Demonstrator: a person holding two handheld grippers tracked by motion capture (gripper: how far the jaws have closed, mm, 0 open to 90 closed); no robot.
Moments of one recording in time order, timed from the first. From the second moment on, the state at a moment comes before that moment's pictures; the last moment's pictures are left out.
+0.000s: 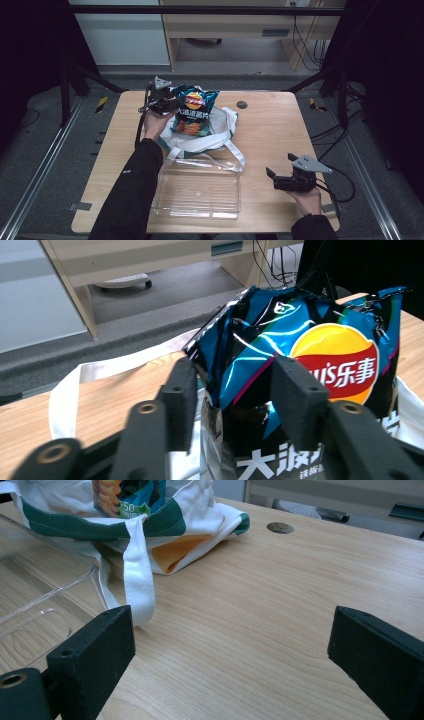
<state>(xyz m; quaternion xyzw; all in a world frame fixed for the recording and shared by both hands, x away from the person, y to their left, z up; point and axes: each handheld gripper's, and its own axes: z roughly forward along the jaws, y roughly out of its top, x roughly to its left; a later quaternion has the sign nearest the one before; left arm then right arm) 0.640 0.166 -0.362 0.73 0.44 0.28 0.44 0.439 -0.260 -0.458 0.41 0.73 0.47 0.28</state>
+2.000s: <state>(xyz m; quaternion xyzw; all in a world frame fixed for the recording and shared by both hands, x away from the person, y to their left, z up) 0.661 0.164 -0.361 0.73 0.45 0.26 0.45 0.439 -0.266 -0.460 0.42 0.72 0.47 0.28</state>
